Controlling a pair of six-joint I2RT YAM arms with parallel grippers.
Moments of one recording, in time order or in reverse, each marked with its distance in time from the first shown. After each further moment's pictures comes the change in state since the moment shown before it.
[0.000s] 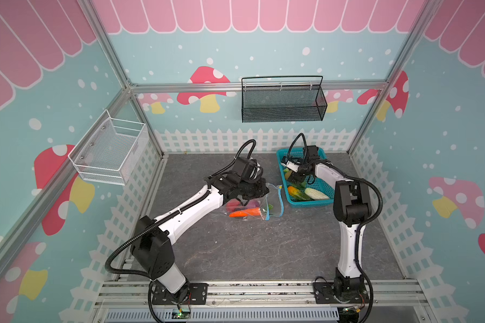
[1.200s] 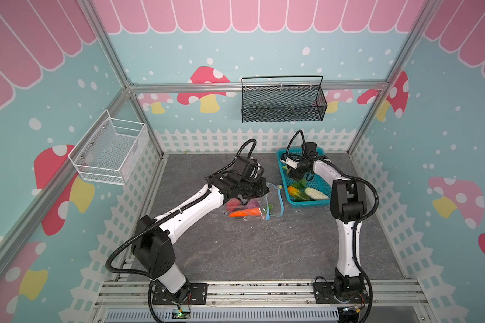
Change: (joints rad) left arm 0.000 0.008 0.016 -0.011 -0.003 0.000; right arm 0.001 0.070 0.137 -0.085 0.034 0.021
